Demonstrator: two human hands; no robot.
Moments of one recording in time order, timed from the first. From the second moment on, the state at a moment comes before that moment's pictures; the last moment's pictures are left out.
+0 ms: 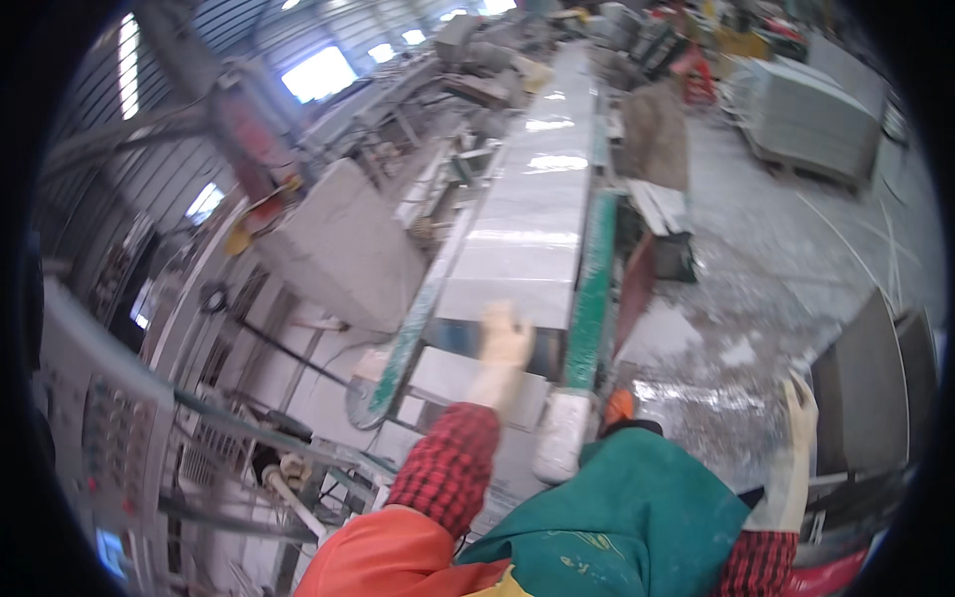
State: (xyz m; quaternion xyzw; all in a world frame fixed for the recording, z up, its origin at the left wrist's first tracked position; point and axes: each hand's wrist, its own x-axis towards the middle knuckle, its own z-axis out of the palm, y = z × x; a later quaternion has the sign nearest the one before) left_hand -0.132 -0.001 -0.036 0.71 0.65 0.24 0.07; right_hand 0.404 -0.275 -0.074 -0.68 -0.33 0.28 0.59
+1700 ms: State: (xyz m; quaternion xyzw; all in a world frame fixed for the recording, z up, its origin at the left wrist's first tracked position) left_hand -0.002 -0.021 -0.015 0.88 0.32 0.33 0.10; right_hand 0.462 -0.611 0.017 -0.98 -0.08 -0.15 0.06
